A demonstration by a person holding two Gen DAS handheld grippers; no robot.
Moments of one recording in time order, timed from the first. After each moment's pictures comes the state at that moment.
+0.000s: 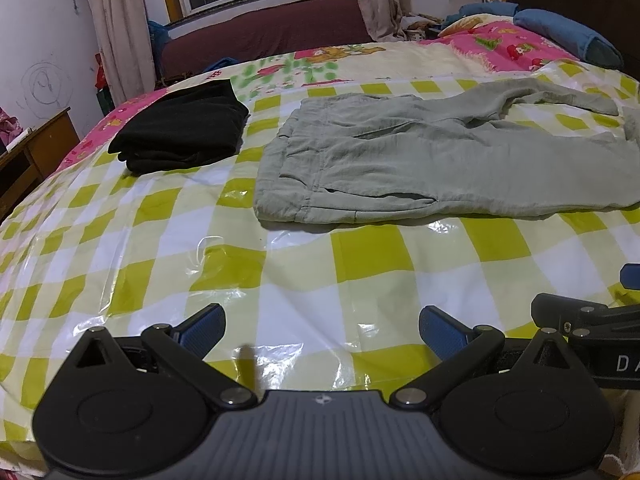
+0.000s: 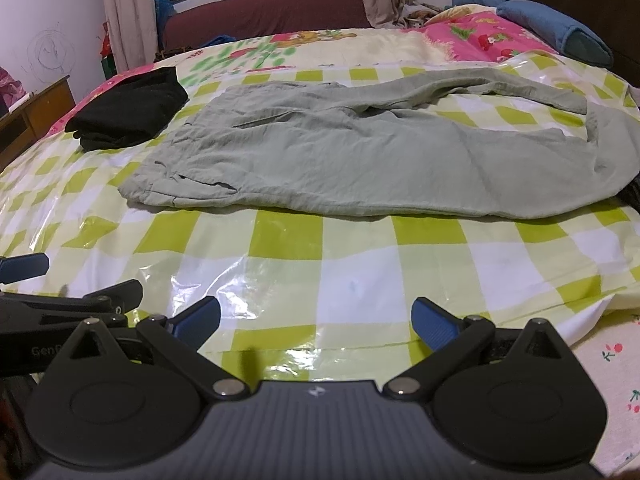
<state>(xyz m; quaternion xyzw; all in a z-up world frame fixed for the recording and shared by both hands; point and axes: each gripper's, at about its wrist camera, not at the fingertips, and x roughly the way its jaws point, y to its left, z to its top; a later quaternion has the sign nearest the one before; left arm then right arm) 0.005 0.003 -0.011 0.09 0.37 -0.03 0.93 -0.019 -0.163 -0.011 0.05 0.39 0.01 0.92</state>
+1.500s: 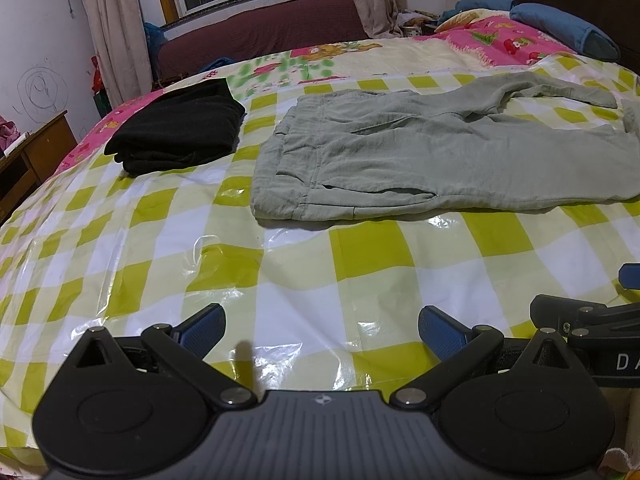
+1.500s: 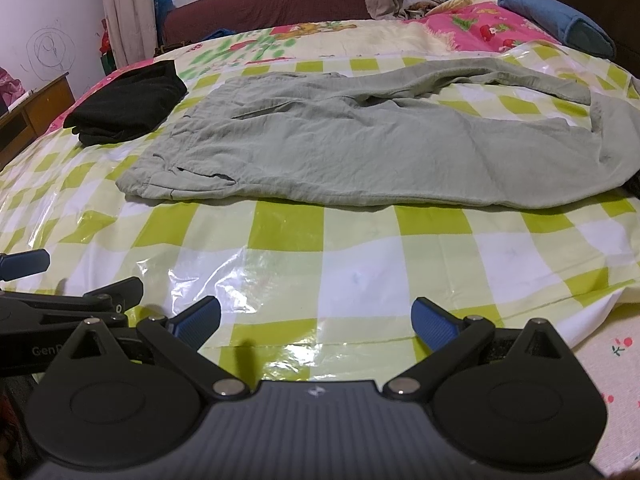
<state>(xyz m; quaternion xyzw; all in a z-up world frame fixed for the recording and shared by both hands) 0.007 0.003 -0.013 0.09 0.37 -0.03 0.92 -0.016 -0.162 -0.016 0.06 0.40 0.01 0.92</state>
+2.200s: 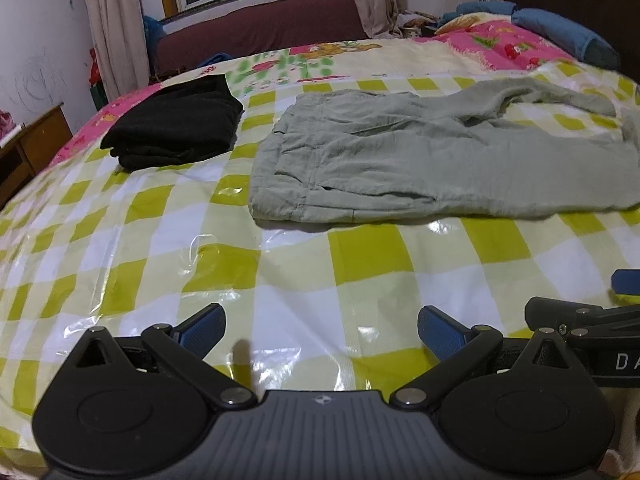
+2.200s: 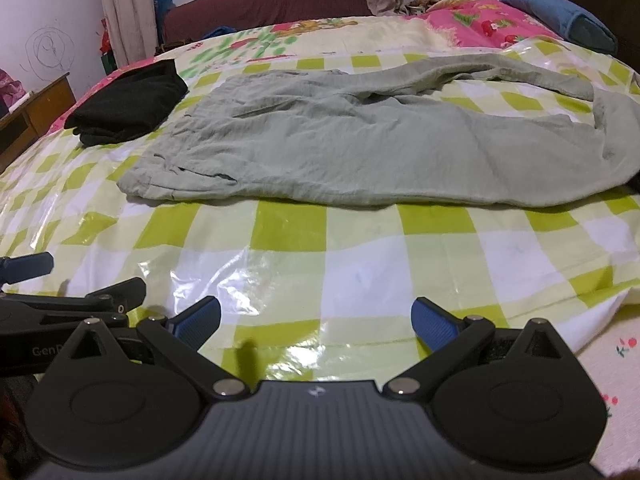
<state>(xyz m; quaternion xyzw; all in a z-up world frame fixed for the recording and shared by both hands) 0.014 0.011 -0.012 0.07 0.37 -0.04 0.92 -0.008 -0.162 -0.013 0.06 0.40 0.02 0.91</state>
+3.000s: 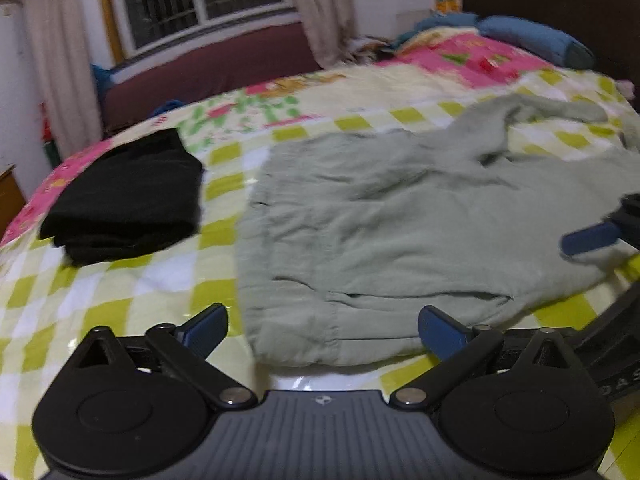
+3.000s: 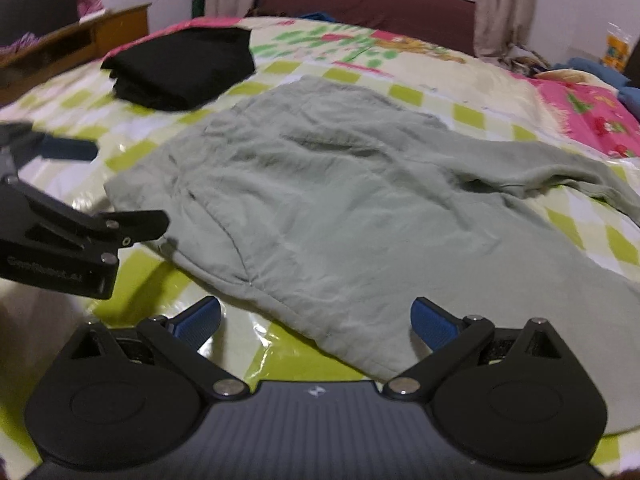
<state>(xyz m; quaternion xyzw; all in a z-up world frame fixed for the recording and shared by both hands) 0.123 0.025 -0.021 0.13 0.33 -0.12 0.93 0.110 -0.134 -0.035 -0.09 0.40 0.13 0.90</state>
